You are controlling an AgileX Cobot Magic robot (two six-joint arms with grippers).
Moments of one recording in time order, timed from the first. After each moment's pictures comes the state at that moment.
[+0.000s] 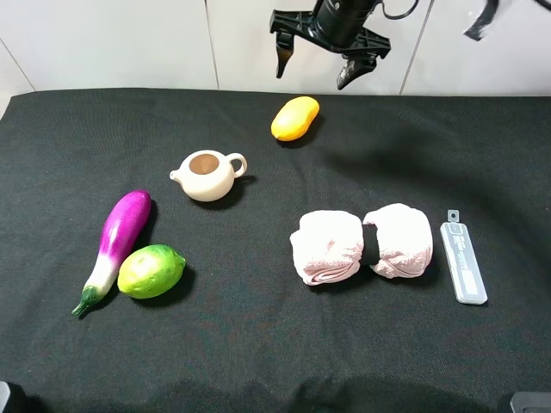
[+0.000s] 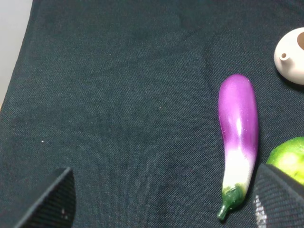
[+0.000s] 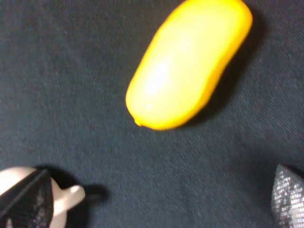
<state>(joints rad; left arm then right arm) -0.01 0.00 -0.49 0.08 1.06 -0.02 0.47 2.20 -1.96 0.18 1.05 0.36</state>
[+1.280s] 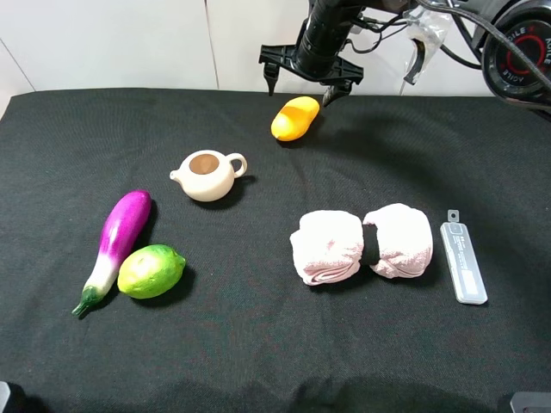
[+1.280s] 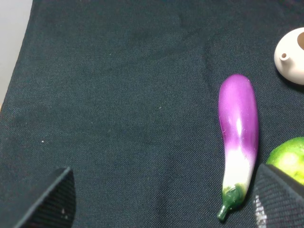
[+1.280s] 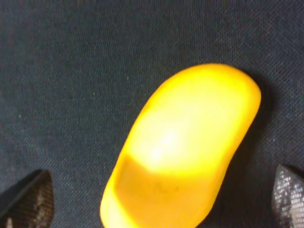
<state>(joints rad) -0.01 0.00 -0.49 0.08 1.06 -0.02 0.49 2.42 -2.10 0.05 0.92 0.52</state>
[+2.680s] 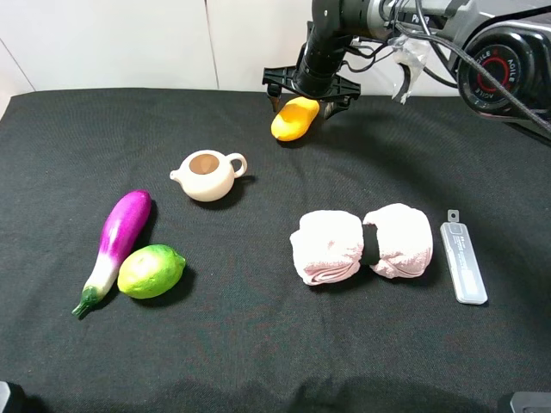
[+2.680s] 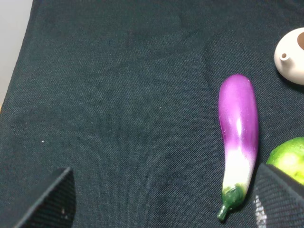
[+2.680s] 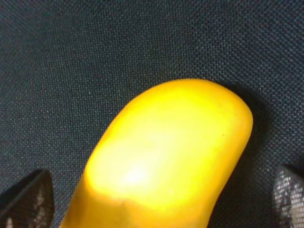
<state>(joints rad) -0.01 0.00 -0.49 0.08 1.06 -0.02 0.48 2.50 -2.10 0.00 0.86 0.54</state>
